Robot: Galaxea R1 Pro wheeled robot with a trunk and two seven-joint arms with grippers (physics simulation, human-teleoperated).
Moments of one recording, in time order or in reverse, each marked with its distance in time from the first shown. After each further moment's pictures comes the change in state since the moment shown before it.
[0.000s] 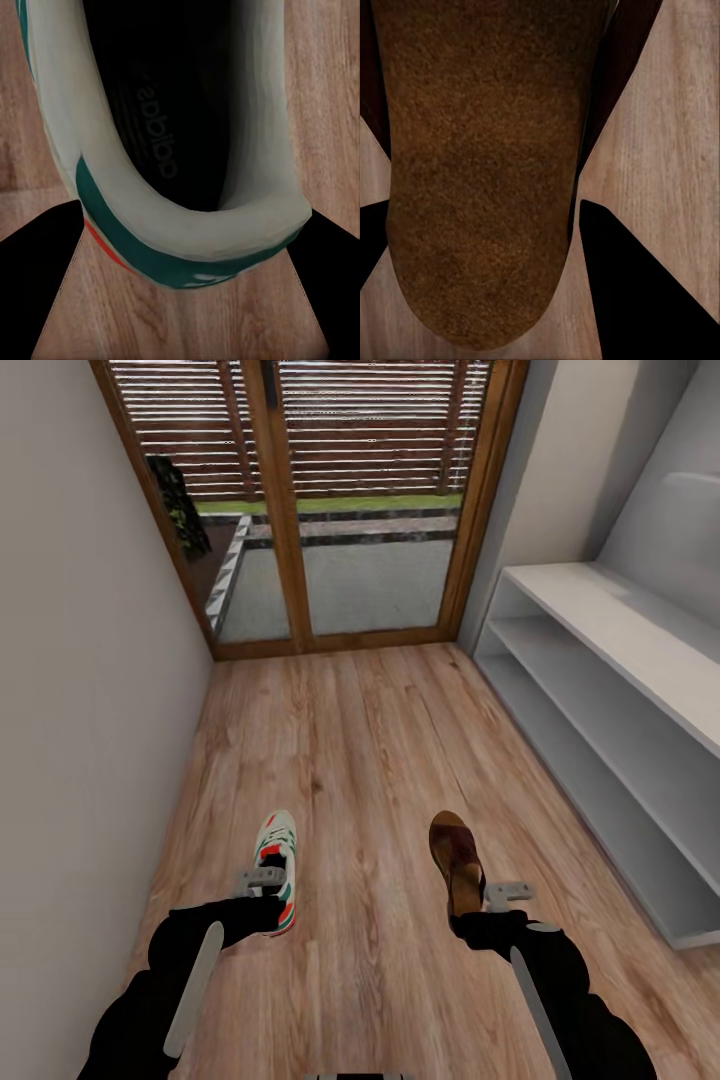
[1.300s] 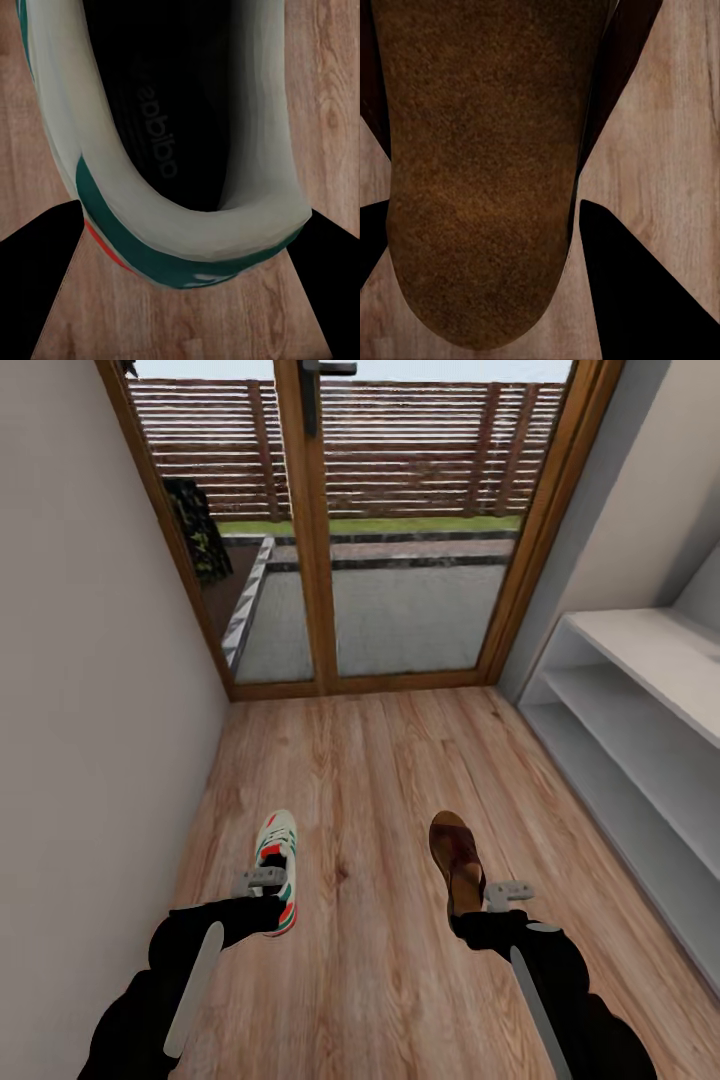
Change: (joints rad) left arm 0.000 0.000 -0.001 -0.001 0.000 0.000 -0.001; right arm 0.000 0.000 0.000 0.000 0.000 0.000 0.000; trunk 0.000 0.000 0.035
